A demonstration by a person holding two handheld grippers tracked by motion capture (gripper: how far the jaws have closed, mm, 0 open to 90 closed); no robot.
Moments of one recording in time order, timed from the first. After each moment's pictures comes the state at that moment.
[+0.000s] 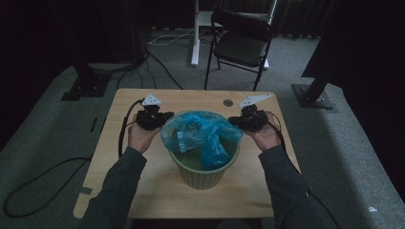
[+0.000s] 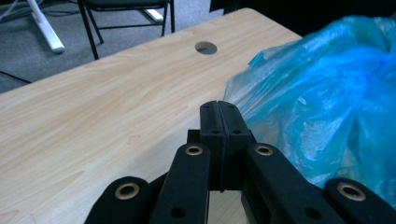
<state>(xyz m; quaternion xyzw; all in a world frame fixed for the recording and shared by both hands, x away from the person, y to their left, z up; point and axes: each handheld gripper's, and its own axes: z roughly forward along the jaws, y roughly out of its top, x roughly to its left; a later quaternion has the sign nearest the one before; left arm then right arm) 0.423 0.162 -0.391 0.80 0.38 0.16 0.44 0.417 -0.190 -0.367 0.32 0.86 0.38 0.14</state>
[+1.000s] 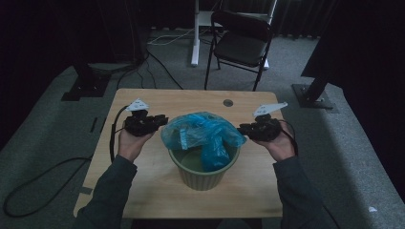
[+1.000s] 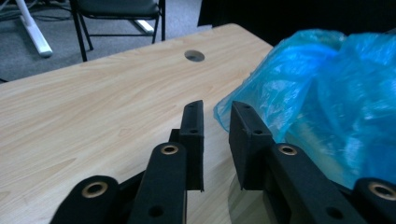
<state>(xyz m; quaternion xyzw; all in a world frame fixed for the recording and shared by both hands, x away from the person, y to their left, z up) 0.393 0.195 -0.382 0.77 0.39 0.14 0.49 0.384 -0.225 -0.365 0.31 0.85 0.40 0.13</state>
